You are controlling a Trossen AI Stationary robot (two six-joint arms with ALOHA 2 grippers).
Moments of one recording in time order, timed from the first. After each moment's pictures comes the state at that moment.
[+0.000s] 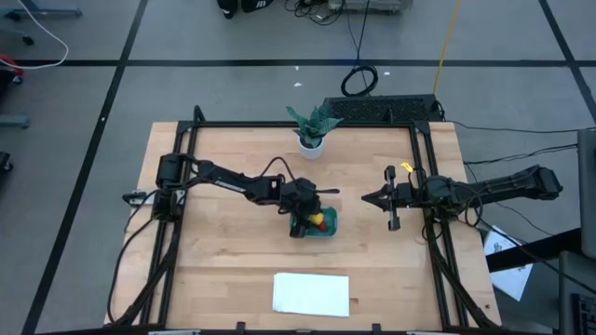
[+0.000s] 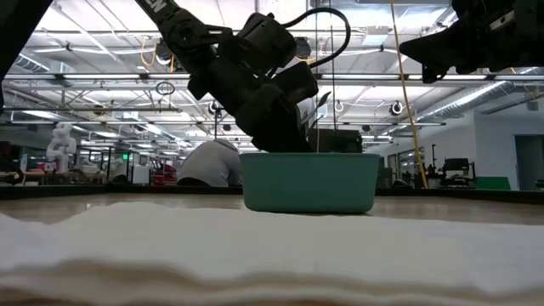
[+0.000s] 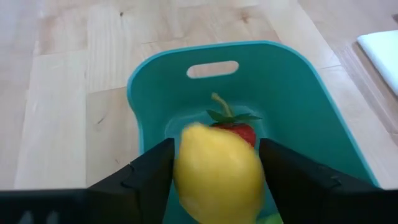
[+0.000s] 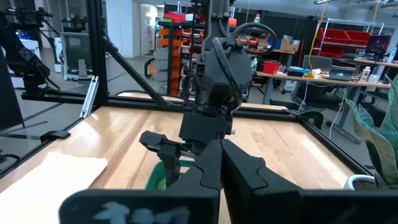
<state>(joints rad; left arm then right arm) 0.03 1.99 1.17 0.08 0.25 0.17 0.09 0.54 0.14 0.41 0.08 -0.07</state>
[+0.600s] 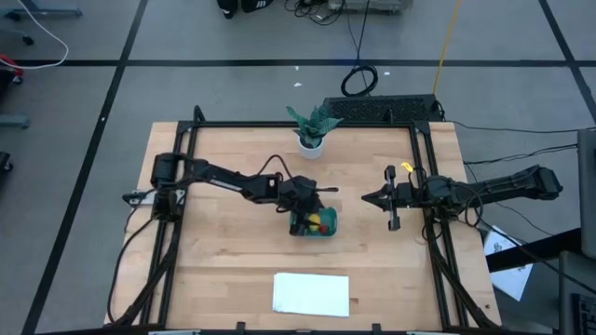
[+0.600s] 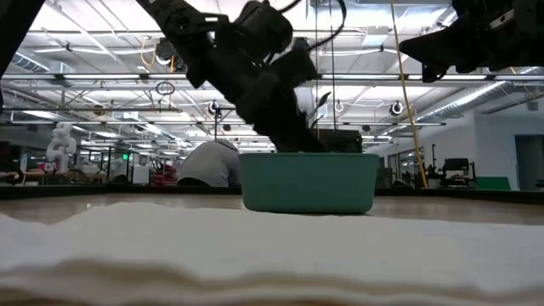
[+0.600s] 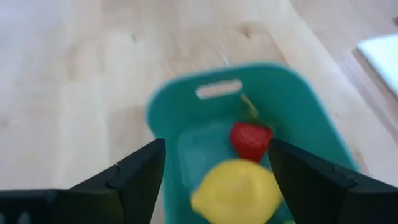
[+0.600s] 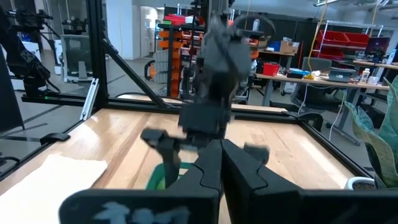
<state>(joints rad) 0.03 1.95 1.17 0.08 0.21 0.23 0.09 0.54 0.14 0.42 0.08 -0.07</state>
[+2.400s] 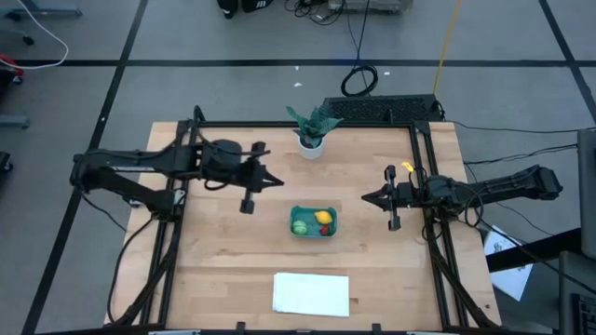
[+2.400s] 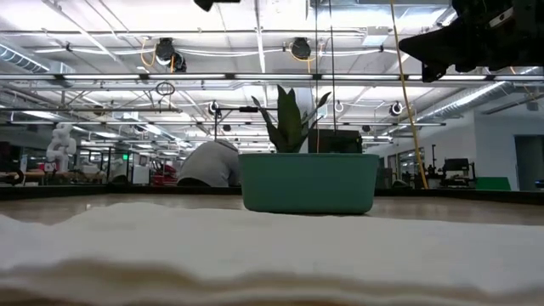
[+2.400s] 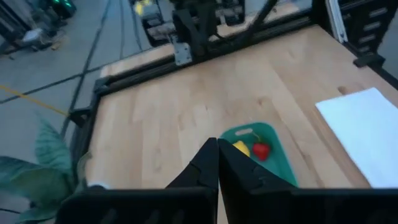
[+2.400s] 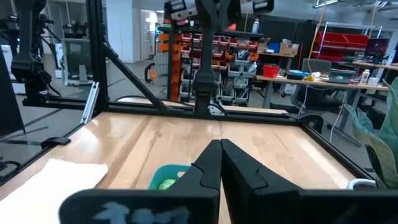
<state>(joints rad) 0.03 1.24 1.17 -0.41 0.06 0.34 0.09 0.54 0.14 0.43 0.08 -0.07</state>
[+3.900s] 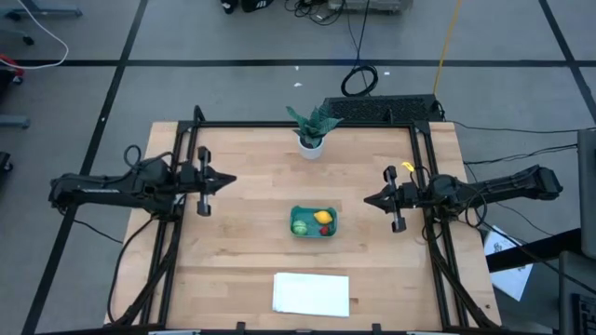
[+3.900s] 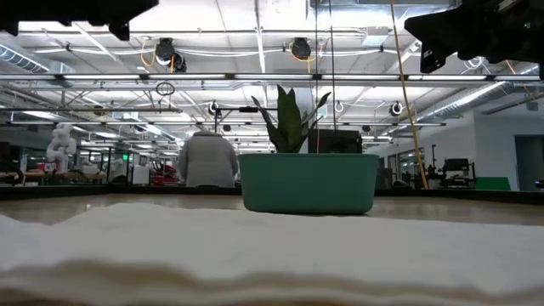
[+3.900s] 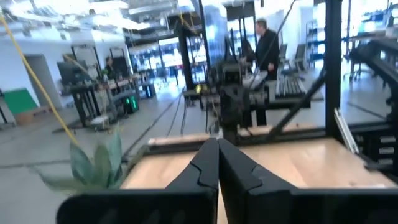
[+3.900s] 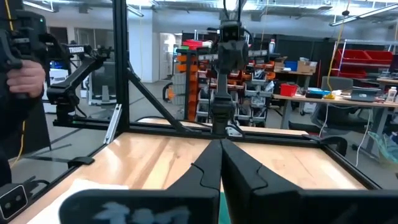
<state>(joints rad) 0.02 0.46 0.40 0.17 -0.02 0.16 0.09 0.54 0.14 0.51 0.00 -0.04</state>
